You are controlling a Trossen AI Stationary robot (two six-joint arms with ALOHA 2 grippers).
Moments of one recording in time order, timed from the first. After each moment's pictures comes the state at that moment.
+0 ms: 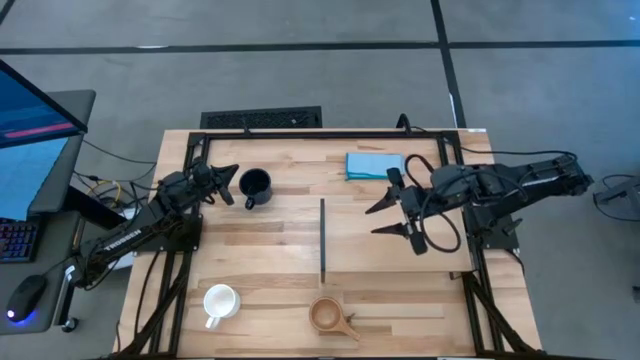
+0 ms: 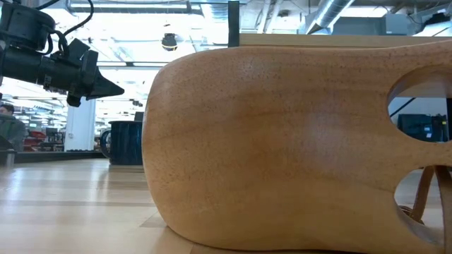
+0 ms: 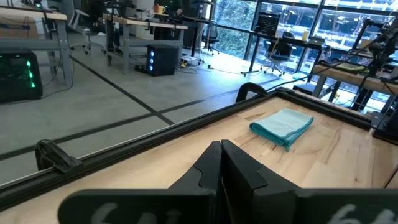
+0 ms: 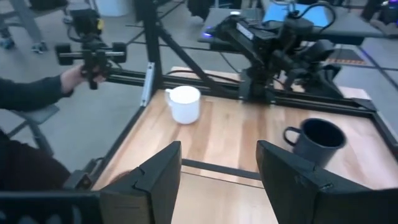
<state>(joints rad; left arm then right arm) 0.65 0.11 0.01 0.04 -0.06 -0.18 0.23 1.07 1.15 -0.42 -0.02 -0.06</state>
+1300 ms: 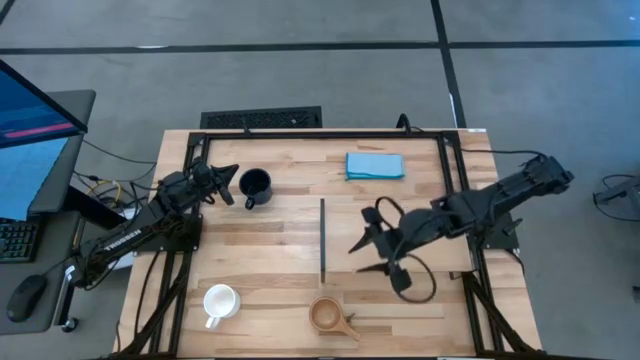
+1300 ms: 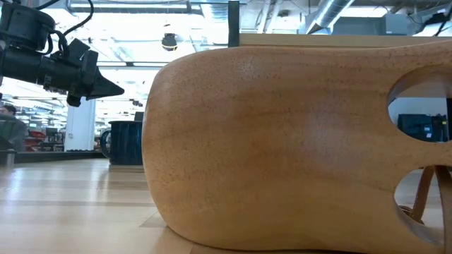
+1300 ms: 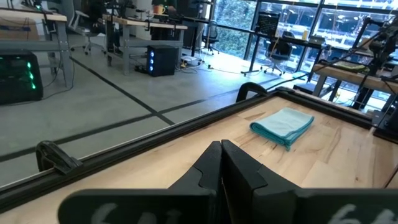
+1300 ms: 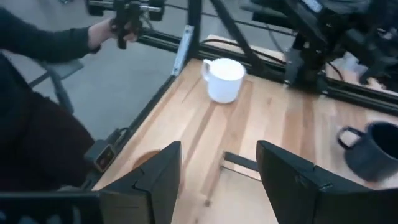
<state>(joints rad) 0.65 0.11 0.01 0.04 -0.06 -0.17 0.43 1.32 1.21 -0.38 0.03 -0.10</state>
